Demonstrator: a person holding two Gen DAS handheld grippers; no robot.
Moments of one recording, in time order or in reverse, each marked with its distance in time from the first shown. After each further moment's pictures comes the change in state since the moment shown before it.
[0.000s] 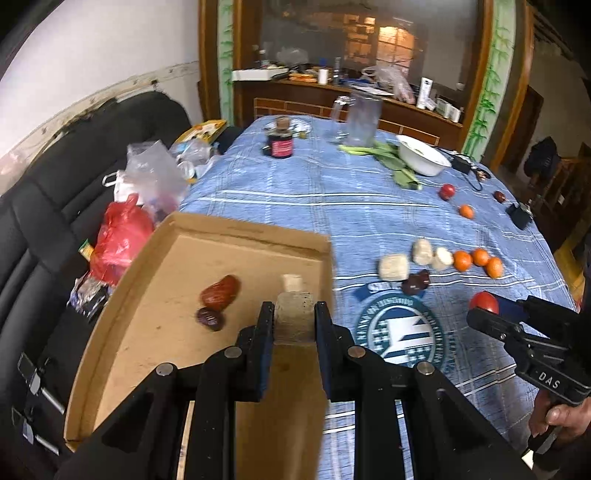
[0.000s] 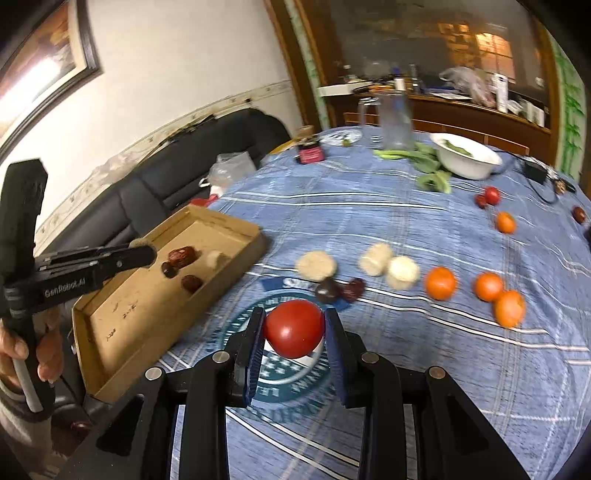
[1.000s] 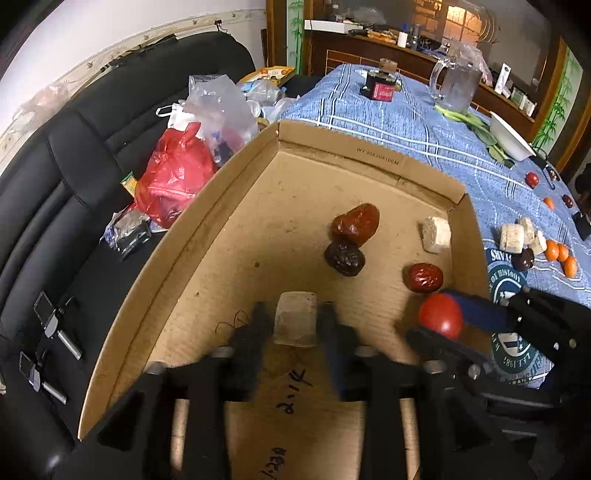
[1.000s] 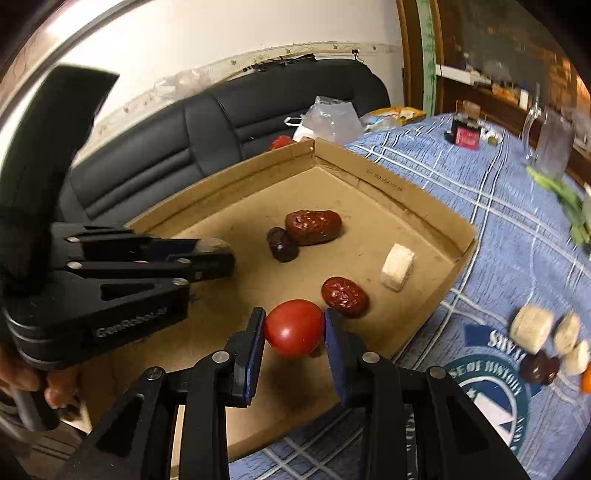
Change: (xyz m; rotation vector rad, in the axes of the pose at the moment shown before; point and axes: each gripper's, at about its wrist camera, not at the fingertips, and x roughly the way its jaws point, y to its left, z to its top) left arm 0.046 0.085 -0.037 -0.140 0.169 0.154; right arm 0.130 0.133 0.008 -0.295 0.165 0.119
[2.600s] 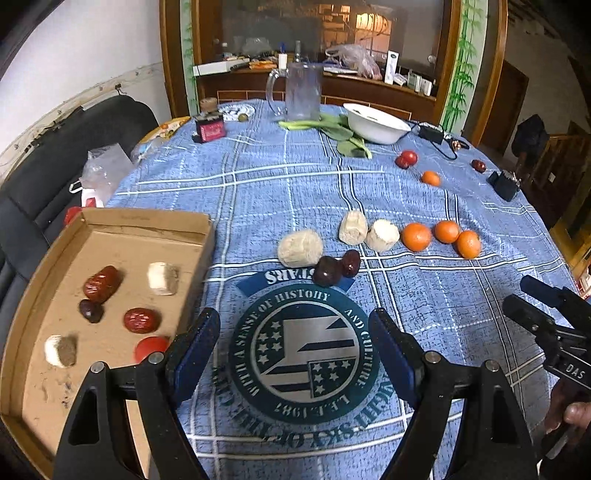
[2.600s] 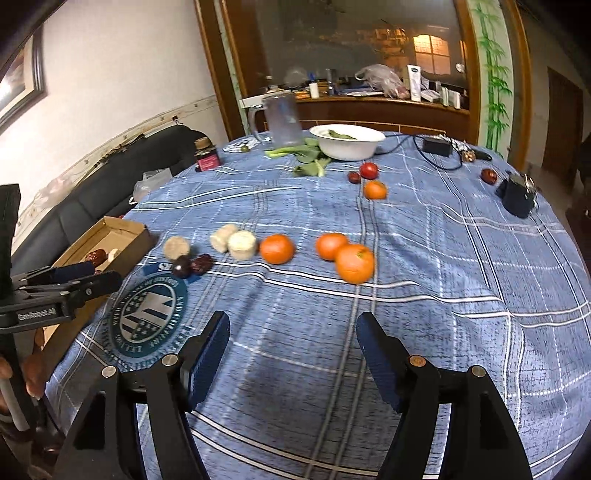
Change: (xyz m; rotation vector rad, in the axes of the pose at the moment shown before) left arm -0.022 -0.204 -0.010 0.223 -0.146 -0.191; right arm -0.203 -0.197 -0.161 0.438 -0.187 -0.377
